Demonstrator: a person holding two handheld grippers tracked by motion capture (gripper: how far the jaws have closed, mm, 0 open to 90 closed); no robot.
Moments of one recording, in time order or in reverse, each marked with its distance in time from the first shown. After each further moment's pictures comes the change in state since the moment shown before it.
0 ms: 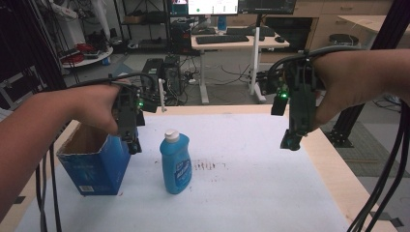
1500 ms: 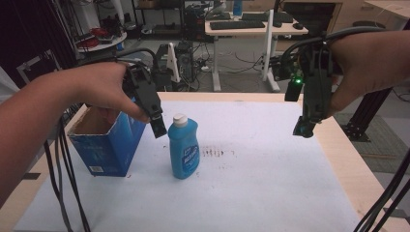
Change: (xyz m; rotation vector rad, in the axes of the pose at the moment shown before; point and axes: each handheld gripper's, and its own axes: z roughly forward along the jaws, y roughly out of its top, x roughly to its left) left arm -0.019 0.008 -0.016 -0.108 -0.161 -0.522; right arm -0.009 -0.001 0.006 0.029 -0.022 -0.015
